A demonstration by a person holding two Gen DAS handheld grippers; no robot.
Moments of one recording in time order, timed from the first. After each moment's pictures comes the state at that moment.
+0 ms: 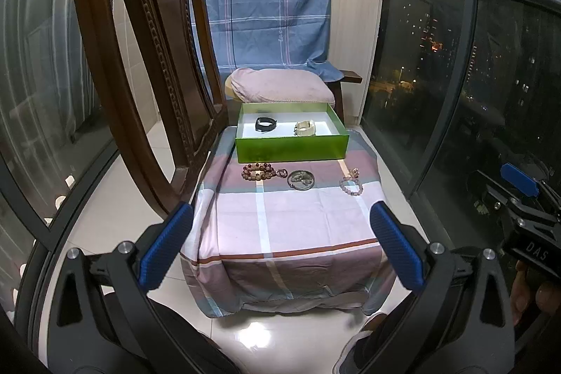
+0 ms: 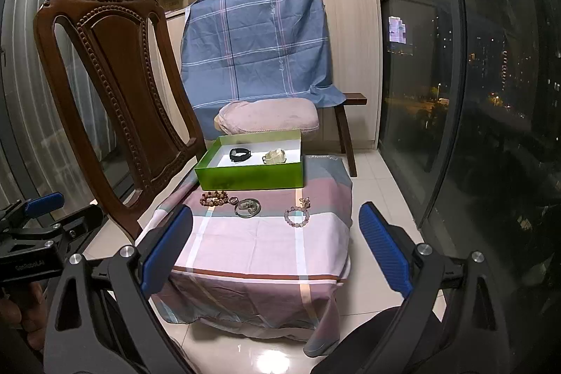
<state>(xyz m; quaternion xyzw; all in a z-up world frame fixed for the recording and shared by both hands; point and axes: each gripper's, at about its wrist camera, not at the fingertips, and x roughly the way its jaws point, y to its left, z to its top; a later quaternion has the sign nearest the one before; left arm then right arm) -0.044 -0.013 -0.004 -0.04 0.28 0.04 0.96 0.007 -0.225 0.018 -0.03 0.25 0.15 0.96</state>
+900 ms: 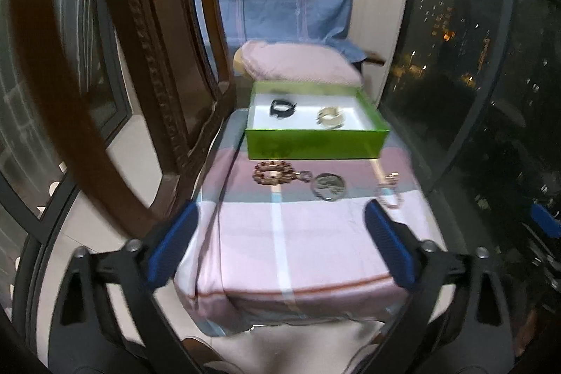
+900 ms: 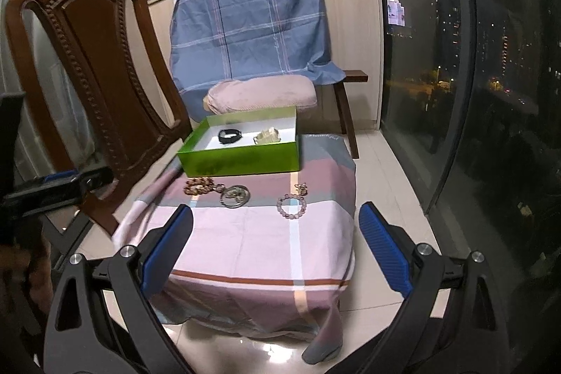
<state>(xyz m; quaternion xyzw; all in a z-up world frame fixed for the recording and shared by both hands) 0.083 0.035 -0.055 -0.07 0.34 0.06 0.94 0.074 -0.224 -0.033 -0.02 0.29 0.15 0.95</state>
